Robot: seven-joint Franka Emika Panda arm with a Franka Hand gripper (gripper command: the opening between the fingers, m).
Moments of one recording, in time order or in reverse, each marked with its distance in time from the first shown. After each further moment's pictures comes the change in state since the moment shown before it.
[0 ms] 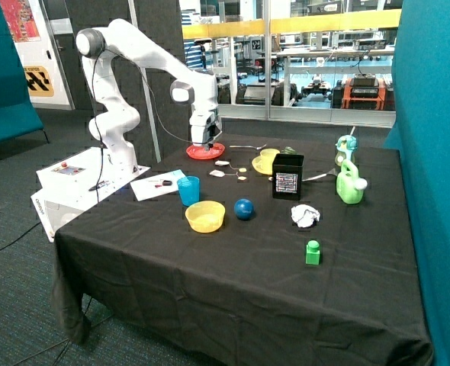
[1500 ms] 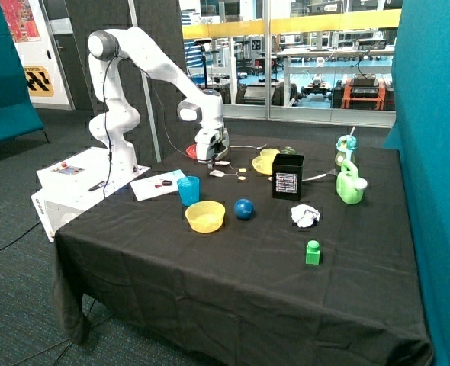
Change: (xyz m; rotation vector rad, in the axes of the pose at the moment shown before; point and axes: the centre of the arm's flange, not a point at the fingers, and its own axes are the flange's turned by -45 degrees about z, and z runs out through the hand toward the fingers) arm 0.008 -0.026 0.075 0.003 0.000 0.122
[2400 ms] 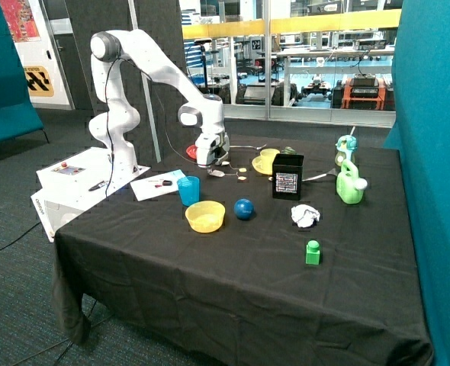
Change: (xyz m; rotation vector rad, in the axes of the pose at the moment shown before) arm 0.007 0.010 0.013 -0.005 -0.003 -0.005
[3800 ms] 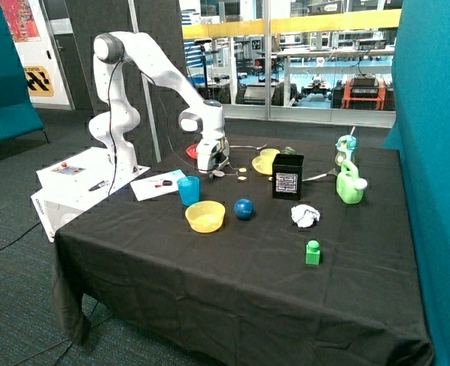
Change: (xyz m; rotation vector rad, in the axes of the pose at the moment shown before) arm 0.003 0.006 0.020 -0.001 0.001 -0.023
